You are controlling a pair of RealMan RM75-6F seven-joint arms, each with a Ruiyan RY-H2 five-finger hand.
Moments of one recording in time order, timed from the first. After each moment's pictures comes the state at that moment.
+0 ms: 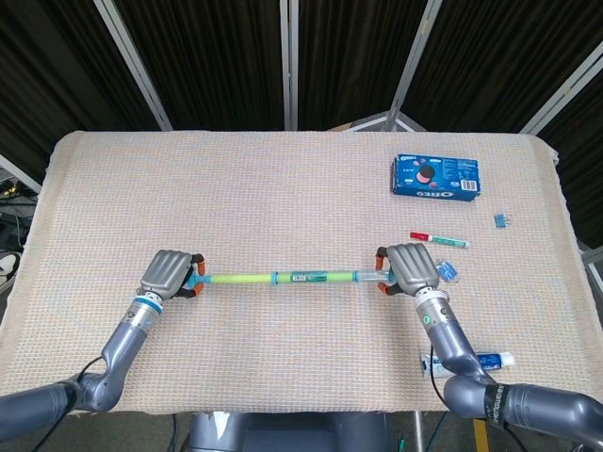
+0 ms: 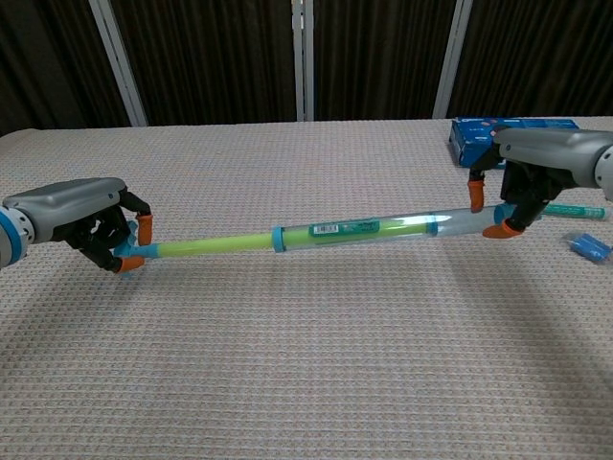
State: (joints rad) left arm -0.62 -1.56 -0.13 -1.36 1.08 0.93 0.28; right arm 0.74 -1.40 0.16 -1.65 -0.79 1.03 -0.50
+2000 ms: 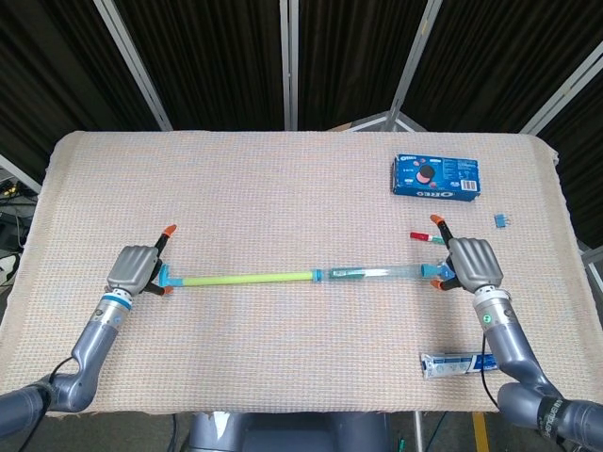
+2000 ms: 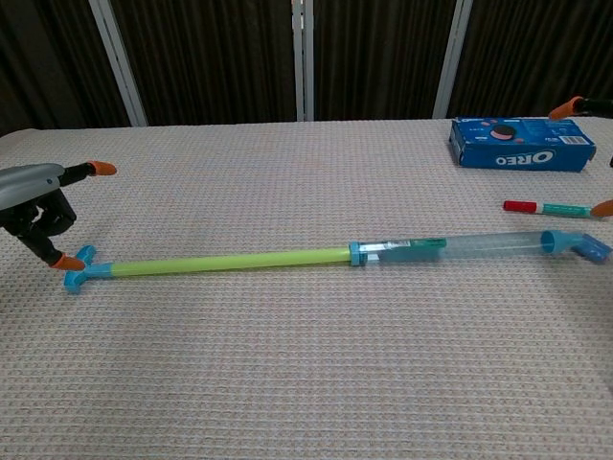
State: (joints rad) left arm -0.56 -1.49 -0.12 -1.31 1.14 0.96 0.13; right arm 0.59 -1.21 0.16 -1.63 -0.96 1.03 -0.24
